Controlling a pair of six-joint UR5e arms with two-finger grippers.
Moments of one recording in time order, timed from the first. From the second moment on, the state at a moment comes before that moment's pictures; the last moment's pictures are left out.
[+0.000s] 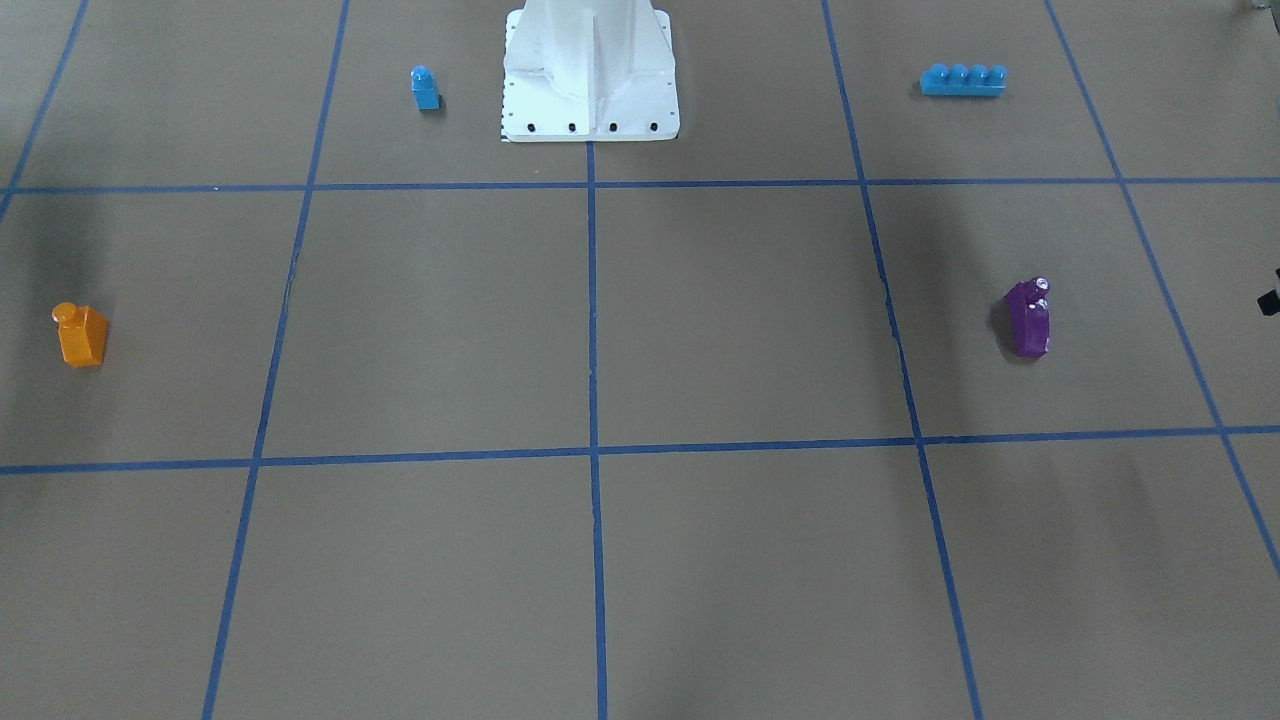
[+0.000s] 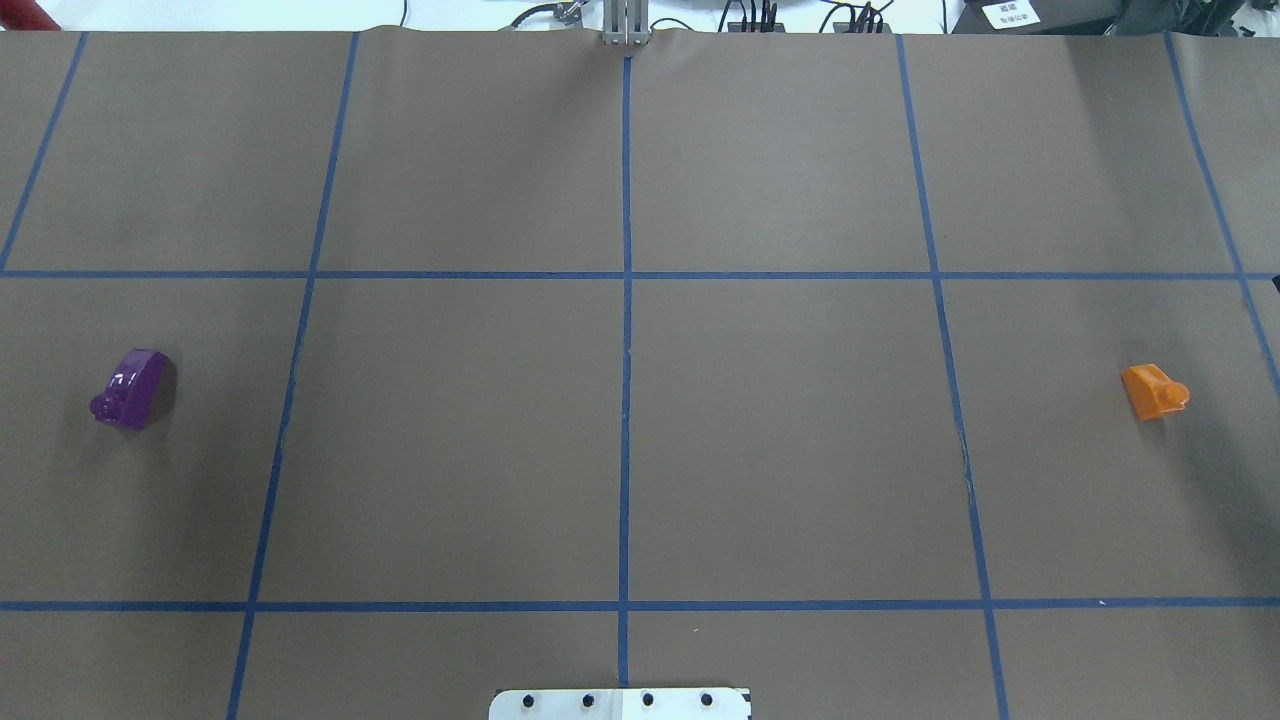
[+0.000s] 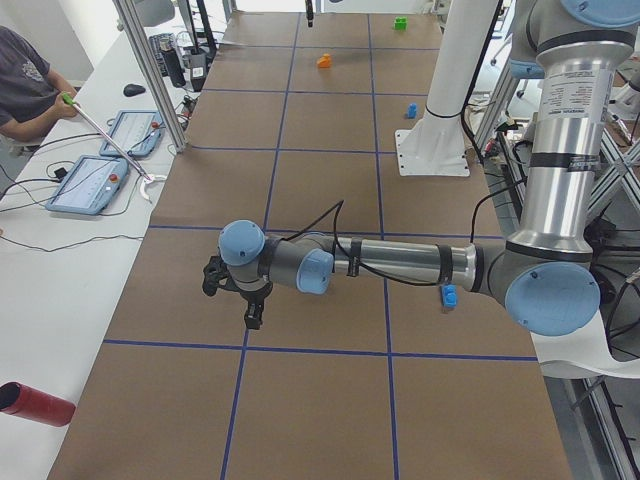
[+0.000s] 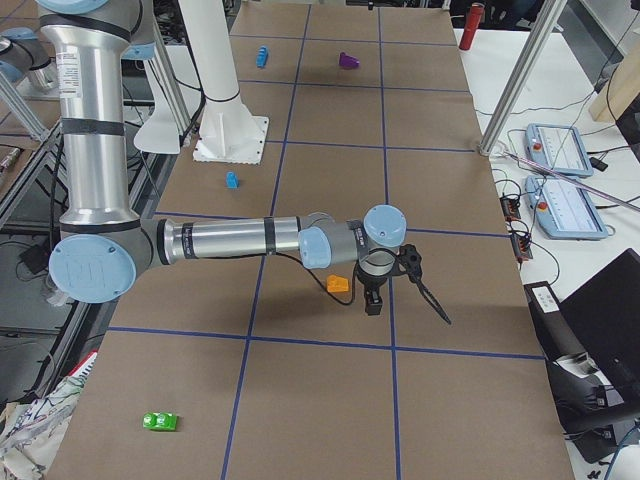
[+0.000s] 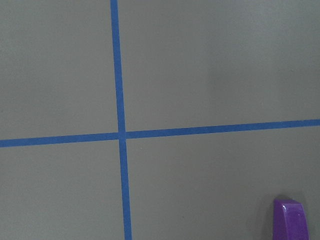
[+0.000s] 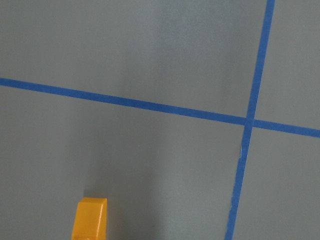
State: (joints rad) left arm -1.46 -1.63 -1.55 -1.74 -2.44 -0.16; right arm 1.39 -1.56 1.64 -1.46 2.36 0.11
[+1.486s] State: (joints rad) left arm -1.18 -1.64 -1.63 -1.89 -2.37 -0.43; right arm 1.38 -1.56 1.64 -1.46 2.37 0.11
